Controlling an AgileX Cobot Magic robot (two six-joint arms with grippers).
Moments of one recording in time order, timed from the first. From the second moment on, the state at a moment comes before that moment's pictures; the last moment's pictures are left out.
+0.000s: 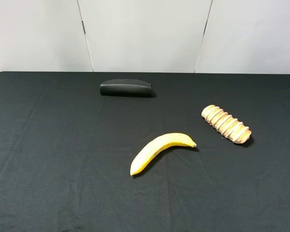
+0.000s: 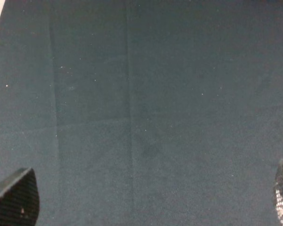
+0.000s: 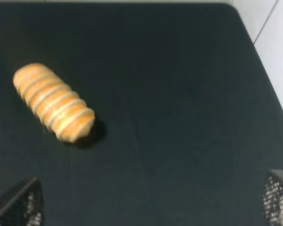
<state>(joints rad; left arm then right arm) -0.03 0.00 -0.49 0.02 1.06 0.01 -0.10 0.30 -0.64 -0.04 1.02 -0.13</state>
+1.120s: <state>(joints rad) -0.03 0.00 -0.49 0.02 1.06 0.01 0.27 1.47 -0.94 -0.08 0.78 -0.31</state>
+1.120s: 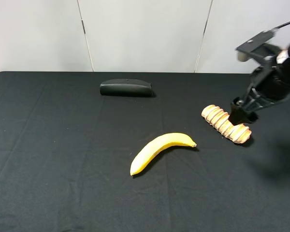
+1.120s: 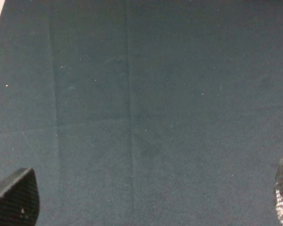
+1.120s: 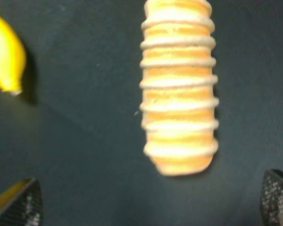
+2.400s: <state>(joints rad) -0.03 0.00 -0.49 0.02 1.06 0.01 0.12 1.80 -1.03 -0.13 0.70 -0.49</state>
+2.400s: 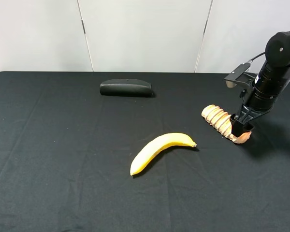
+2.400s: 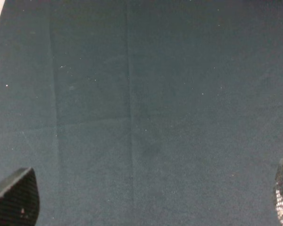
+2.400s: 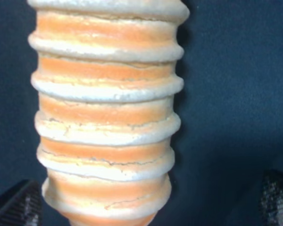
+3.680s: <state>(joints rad) -0.03 0.00 -0.49 0.02 1.06 0.01 0.12 1.85 -0.92 -0.17 0.55 -0.49</state>
